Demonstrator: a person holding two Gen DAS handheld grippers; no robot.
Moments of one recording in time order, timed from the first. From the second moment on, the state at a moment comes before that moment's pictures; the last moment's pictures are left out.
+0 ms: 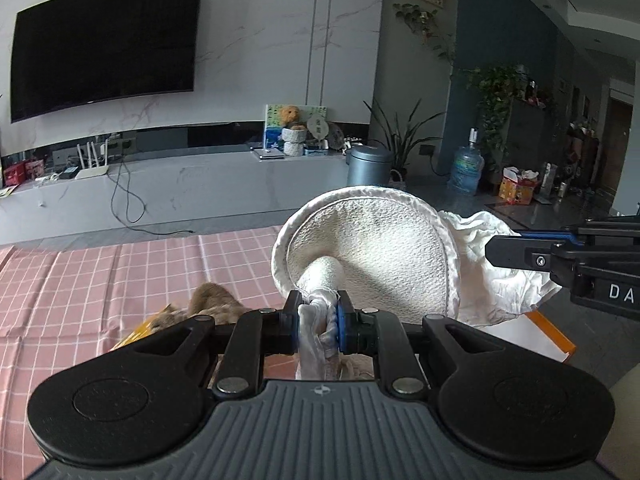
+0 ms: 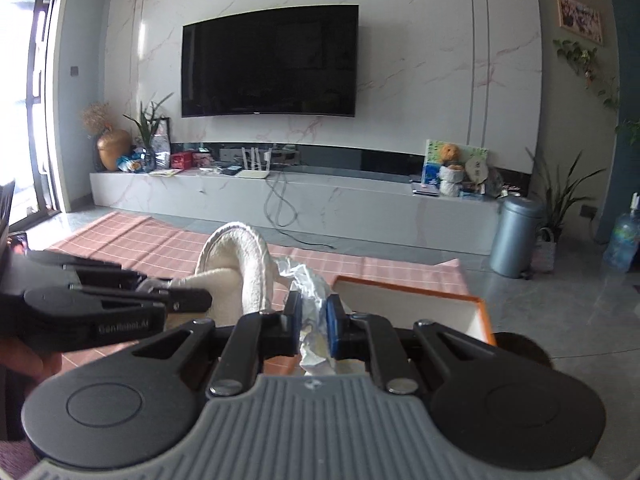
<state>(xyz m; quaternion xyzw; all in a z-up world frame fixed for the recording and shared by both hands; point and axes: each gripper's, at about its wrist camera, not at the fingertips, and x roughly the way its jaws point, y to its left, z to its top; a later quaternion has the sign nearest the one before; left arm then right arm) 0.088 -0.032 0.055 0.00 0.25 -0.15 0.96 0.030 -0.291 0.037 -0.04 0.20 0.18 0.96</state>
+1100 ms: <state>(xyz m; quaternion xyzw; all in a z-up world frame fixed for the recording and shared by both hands) 0.197 -0.198 -0.036 0.24 0.42 -0.26 0.84 0.164 -0.352 -0.069 -0.18 0.37 0.22 0.88</state>
